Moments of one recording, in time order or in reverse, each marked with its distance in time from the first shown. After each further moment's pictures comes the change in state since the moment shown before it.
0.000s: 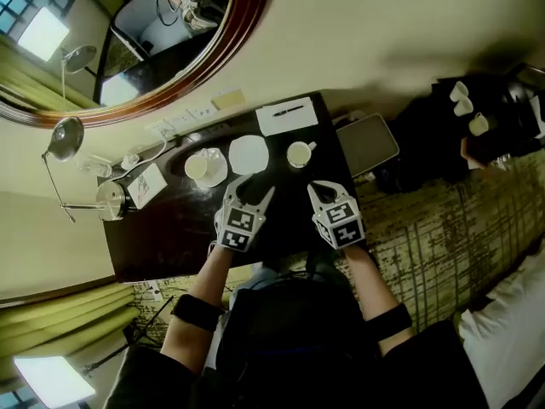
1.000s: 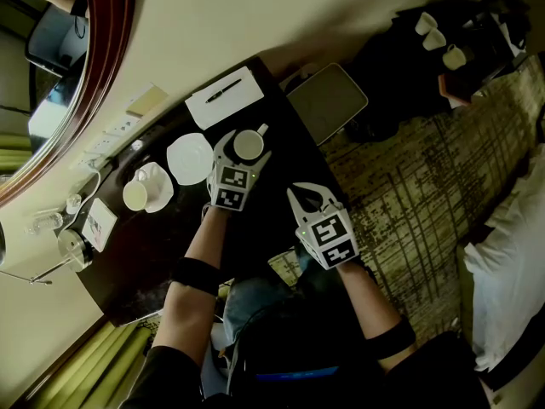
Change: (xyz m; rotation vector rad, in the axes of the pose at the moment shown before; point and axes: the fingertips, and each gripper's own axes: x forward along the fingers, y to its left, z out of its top) left arm 0.215 -0.022 -0.029 0.045 0.016 -0.231; right arm 0.005 -0.035 -0.051 0.141 0.029 -0.109
